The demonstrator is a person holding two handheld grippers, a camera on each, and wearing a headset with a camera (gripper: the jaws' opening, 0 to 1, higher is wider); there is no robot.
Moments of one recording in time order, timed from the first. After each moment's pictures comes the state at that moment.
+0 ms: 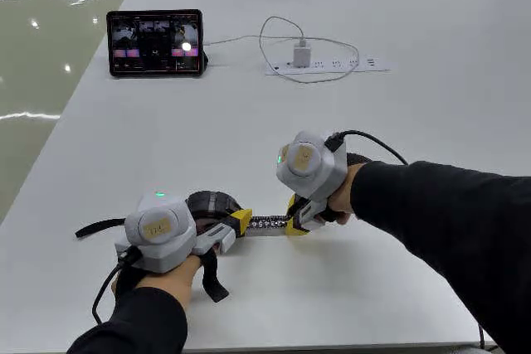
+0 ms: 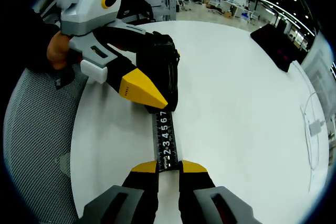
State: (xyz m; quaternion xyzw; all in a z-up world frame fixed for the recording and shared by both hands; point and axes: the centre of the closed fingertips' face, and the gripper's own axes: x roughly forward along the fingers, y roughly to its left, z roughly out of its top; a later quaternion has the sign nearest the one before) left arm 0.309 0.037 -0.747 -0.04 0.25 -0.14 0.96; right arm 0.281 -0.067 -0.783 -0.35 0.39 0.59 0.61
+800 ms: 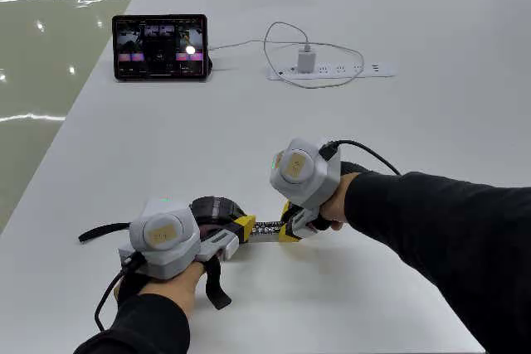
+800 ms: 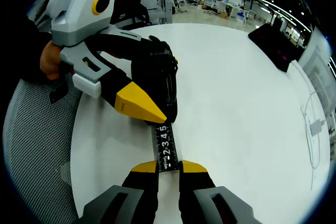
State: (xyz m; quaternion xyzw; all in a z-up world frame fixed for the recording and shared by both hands) left arm 0.309 0.037 -0.747 -0.04 0.25 -0.14 0.96; right arm 0.283 -0.052 -0.784 -0.33 0.39 0.59 0.63
